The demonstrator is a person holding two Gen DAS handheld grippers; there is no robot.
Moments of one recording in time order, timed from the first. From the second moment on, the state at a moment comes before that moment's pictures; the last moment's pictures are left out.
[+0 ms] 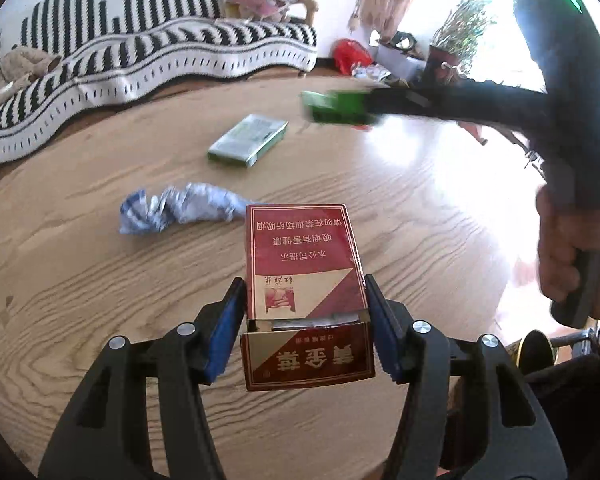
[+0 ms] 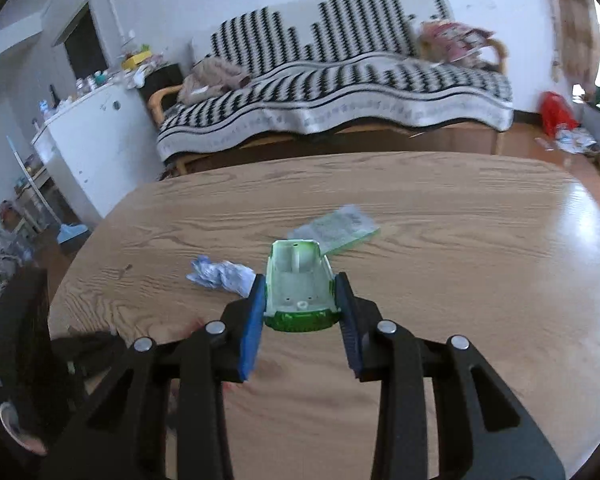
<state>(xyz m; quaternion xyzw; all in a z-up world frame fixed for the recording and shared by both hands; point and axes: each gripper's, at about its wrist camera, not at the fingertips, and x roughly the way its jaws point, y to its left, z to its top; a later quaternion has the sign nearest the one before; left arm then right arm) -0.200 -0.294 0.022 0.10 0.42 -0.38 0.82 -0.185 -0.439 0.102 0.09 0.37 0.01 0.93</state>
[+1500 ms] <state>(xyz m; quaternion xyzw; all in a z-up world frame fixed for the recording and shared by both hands) -0.625 -0.612 -0.028 0.28 0.42 -0.68 0.53 -0.804 -0.618 0.007 0.29 0.37 -0.40 0.78</state>
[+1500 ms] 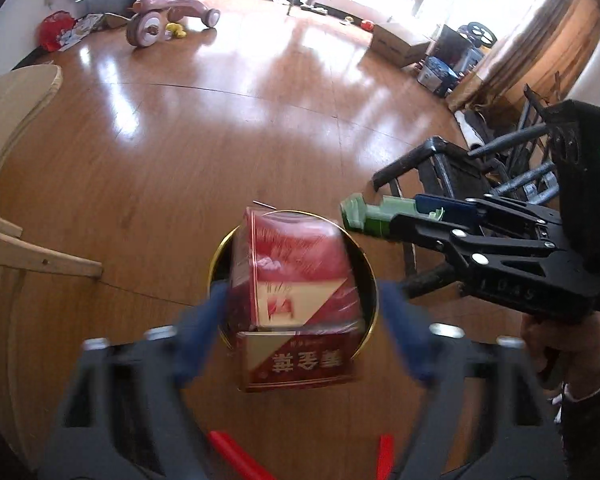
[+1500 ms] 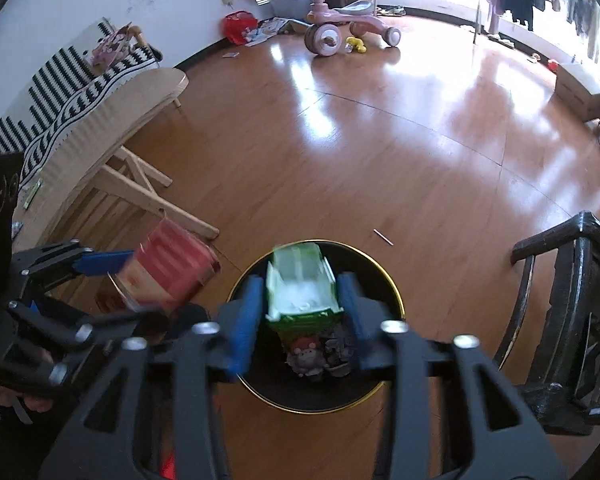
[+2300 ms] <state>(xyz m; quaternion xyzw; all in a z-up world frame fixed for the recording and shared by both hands) -0.376 -0.471 0.140 0.15 0.34 -0.58 0.72 -0.586 -0.596 0.109 0.18 0.34 -0.28 0.88</state>
